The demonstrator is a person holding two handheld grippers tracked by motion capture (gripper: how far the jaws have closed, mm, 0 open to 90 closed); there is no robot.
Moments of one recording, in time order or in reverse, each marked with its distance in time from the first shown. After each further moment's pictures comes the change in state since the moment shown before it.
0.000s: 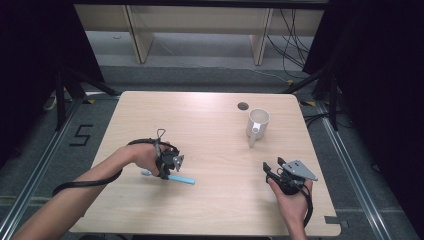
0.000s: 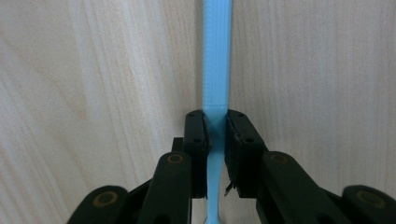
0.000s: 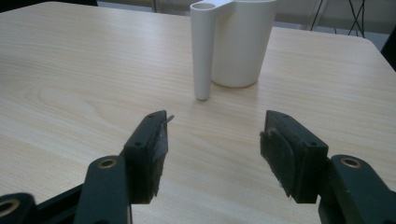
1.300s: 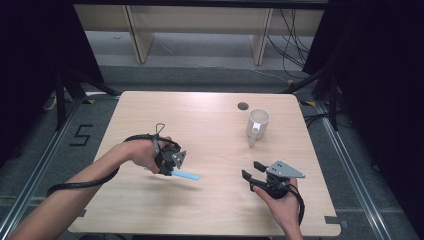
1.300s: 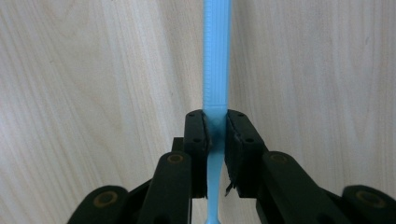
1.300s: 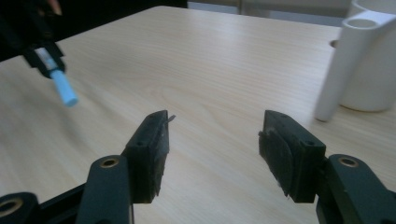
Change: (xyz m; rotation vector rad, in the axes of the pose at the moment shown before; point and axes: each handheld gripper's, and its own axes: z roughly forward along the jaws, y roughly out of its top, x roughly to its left) left arm -0.013 0.016 -0.040 -0.041 0.069 0.052; right arm 0.042 0.013 0.000 0.025 0.340 -0.051
